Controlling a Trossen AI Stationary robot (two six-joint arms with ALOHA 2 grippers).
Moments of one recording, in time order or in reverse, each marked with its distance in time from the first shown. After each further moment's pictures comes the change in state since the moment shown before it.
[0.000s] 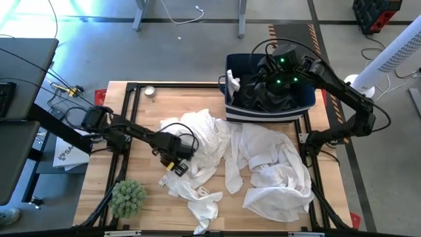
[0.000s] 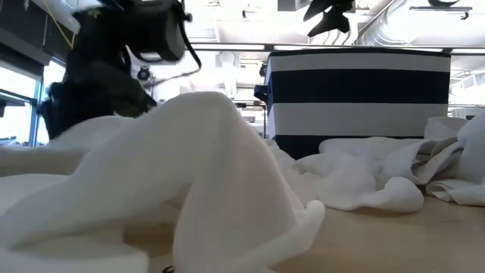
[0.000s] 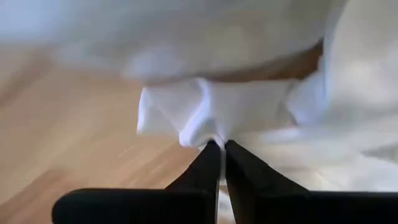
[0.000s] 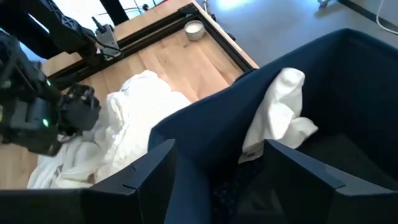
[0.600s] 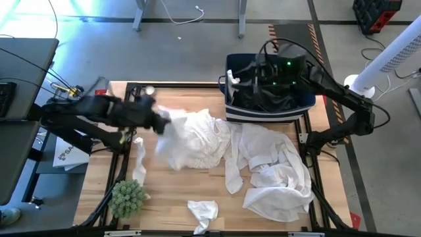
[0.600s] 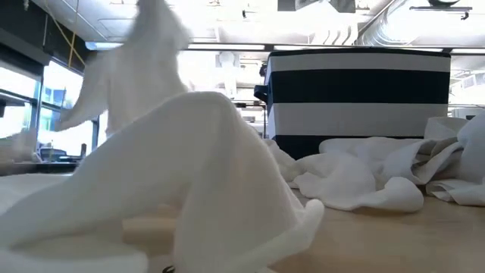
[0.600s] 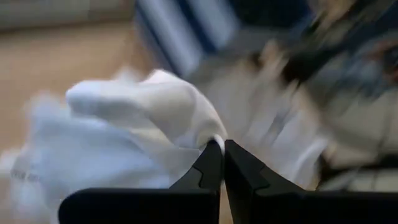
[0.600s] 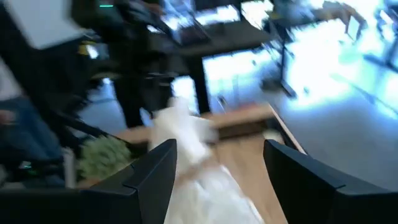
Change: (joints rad) left arm 0.022 -0.590 0.425 -0.136 -0.667 -0.011; right arm 0.150 0.000 0.000 0.457 -0.156 -0.022
